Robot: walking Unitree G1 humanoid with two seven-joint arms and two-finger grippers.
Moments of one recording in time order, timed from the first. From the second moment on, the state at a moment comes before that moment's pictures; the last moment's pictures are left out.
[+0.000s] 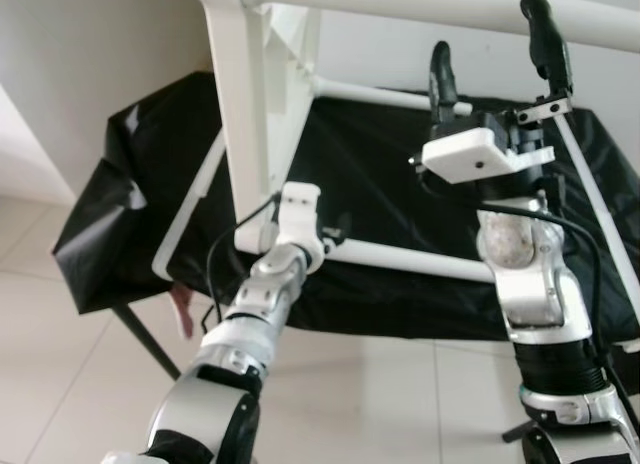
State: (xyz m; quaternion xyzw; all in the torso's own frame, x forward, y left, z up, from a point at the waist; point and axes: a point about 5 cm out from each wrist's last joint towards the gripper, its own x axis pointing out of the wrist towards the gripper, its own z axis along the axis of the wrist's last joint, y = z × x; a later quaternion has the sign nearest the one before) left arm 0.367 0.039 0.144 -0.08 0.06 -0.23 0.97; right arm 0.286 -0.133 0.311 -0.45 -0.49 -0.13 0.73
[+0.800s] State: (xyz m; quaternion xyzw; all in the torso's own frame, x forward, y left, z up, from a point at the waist) left arm 0.385 0.031 0.153 -0.20 0.10 -0.19 0.96; right arm 0.326 -0.115 0.347 -0.51 -0.46 -0.16 0.71
